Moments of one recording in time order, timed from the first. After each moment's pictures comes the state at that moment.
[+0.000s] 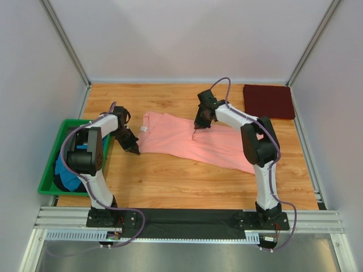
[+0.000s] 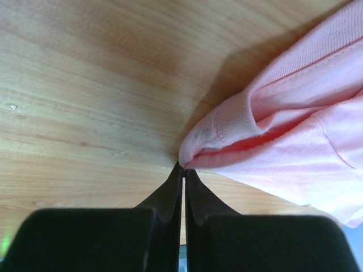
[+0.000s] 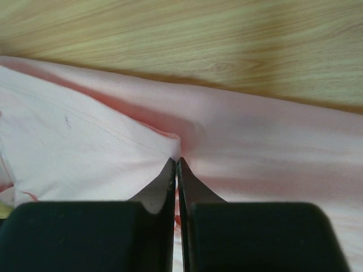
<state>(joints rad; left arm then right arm) -0.05 1.85 1.16 -0.80 0.22 -0.69 0.46 2.17 1.65 -0.52 -0.05 0.75</state>
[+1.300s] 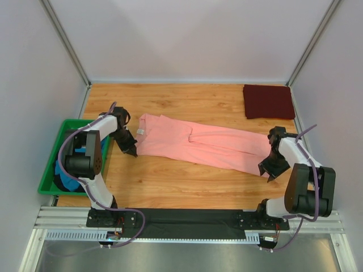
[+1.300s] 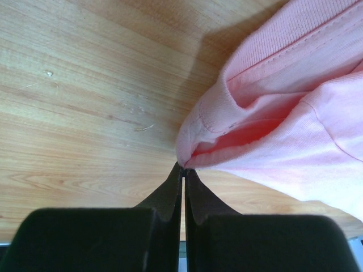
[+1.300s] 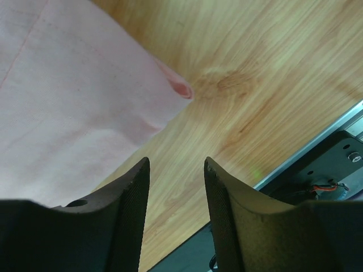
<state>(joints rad) -0.06 1.80 1.13 -0.84 0.17 -0.64 -0.14 1.43 0.83 -1.03 0.20 0.85</state>
